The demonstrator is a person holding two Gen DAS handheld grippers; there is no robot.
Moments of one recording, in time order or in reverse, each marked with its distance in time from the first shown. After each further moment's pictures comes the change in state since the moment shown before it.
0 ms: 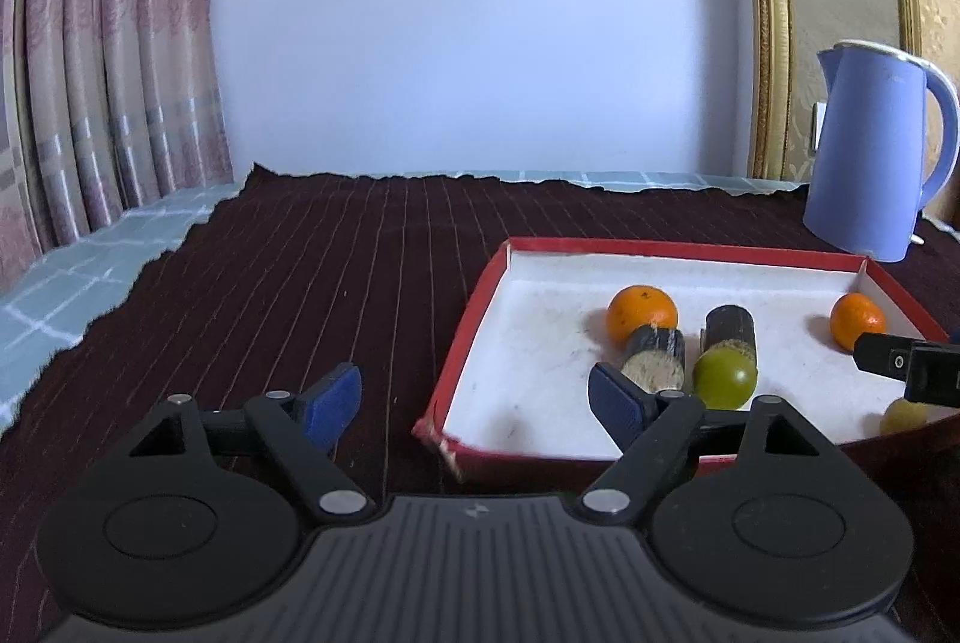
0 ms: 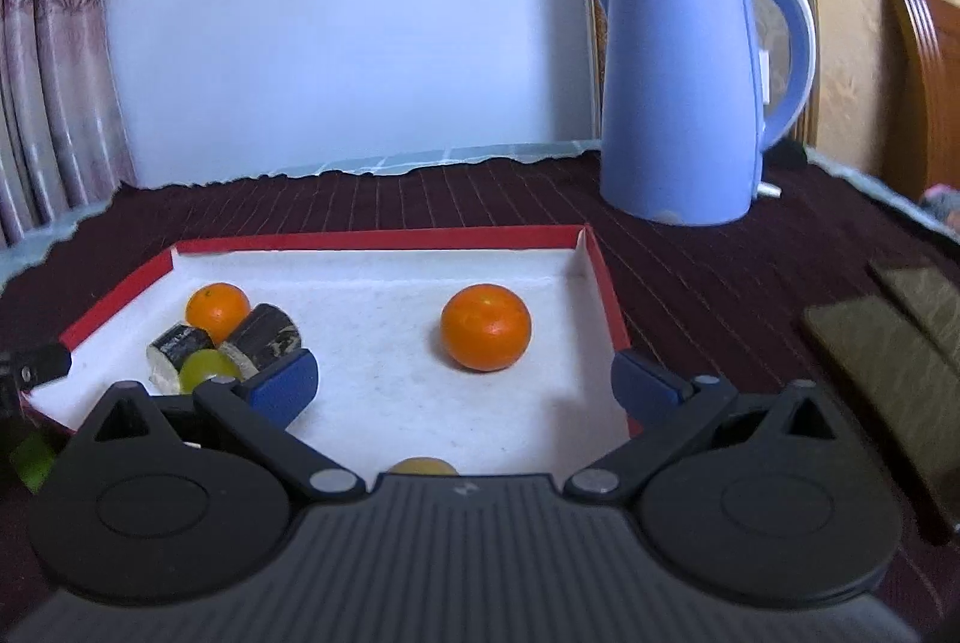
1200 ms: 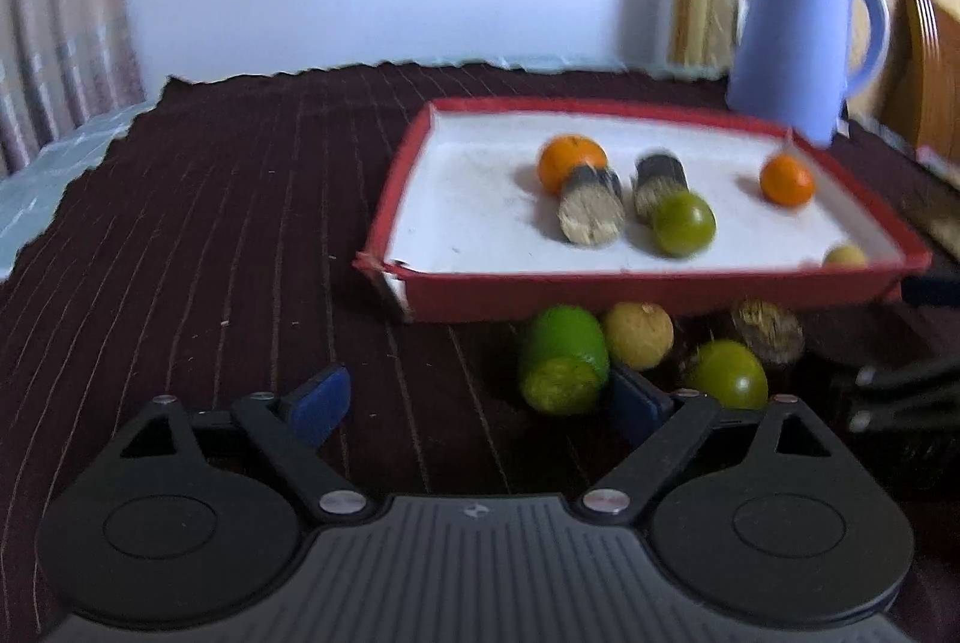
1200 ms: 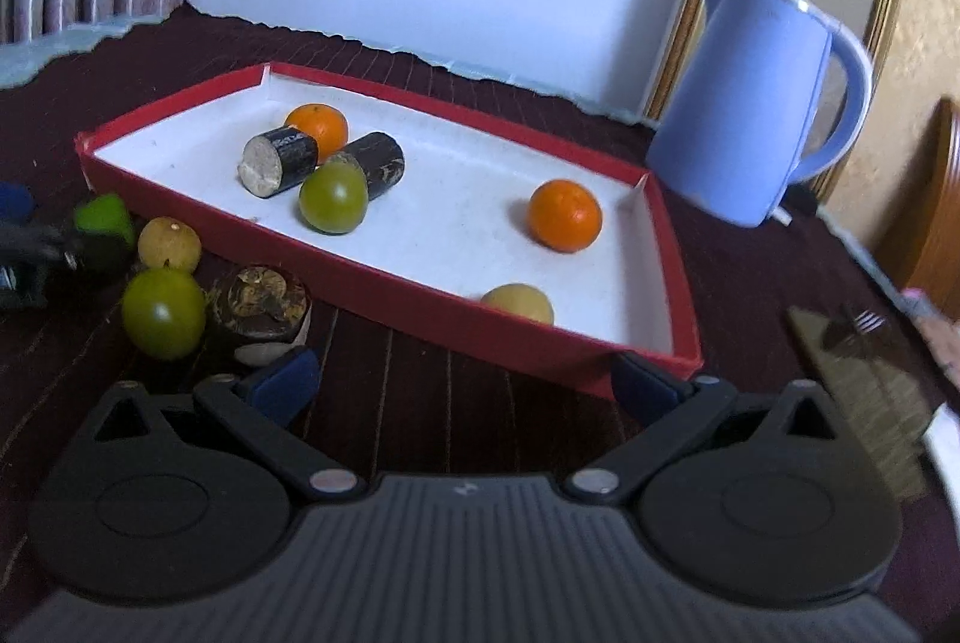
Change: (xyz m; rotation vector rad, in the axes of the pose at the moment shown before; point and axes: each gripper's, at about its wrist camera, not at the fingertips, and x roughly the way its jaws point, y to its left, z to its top) left arm 0.002 0.002 -0.030 0.109 0.210 -0.157; right arm -0.033 0.058 -0.038 -0.311 0.172 -0.052
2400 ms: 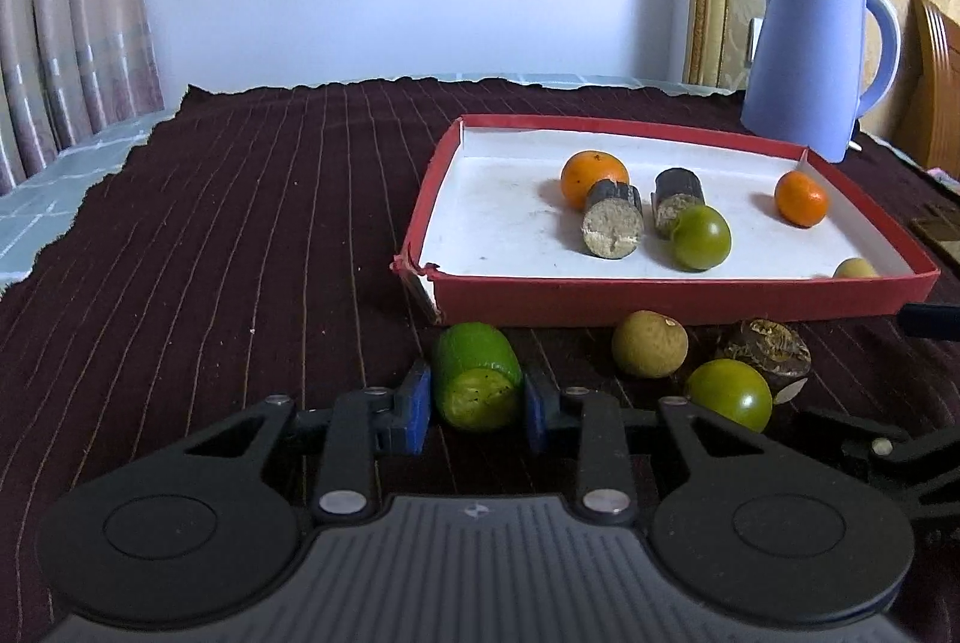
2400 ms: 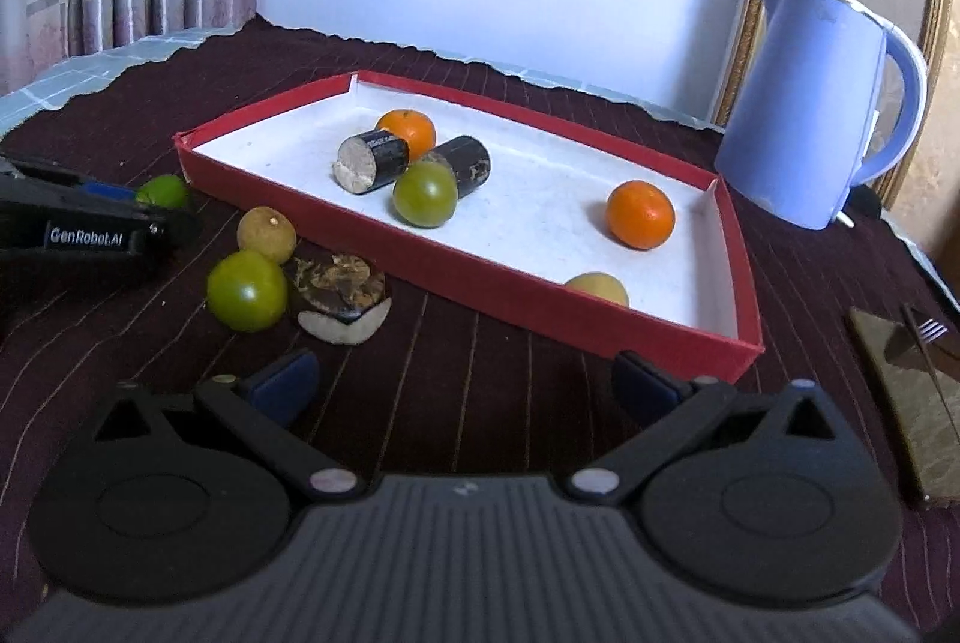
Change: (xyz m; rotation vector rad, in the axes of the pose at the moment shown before) left arm -0.006 0.009 -0.004 -0.043 -0.047 0.014; right arm -0.020 0.018 -0.008 -0.053 -0.037 0.113
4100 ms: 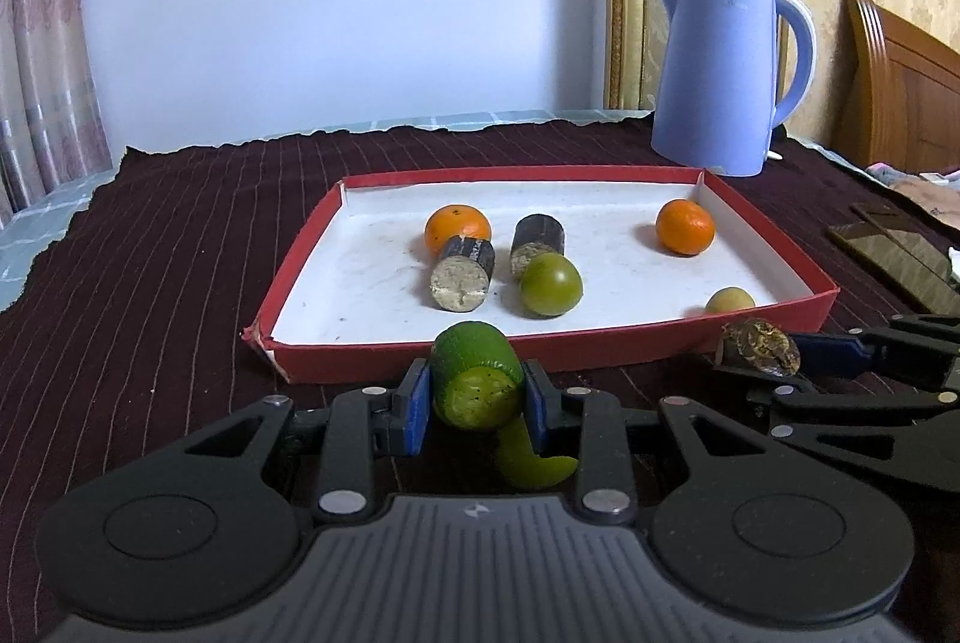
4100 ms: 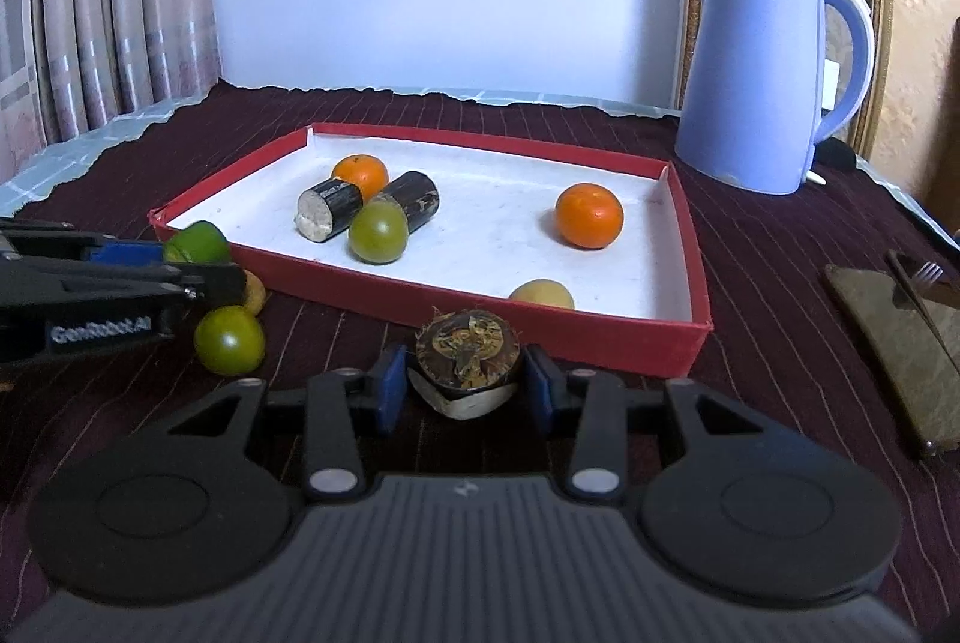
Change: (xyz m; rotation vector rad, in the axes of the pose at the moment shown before) left arm -0.020 -0.063 0.015 0.065 -0.063 -0.075; right arm -0.015 -0.032 -0.004 0.167 -0.060 0.010
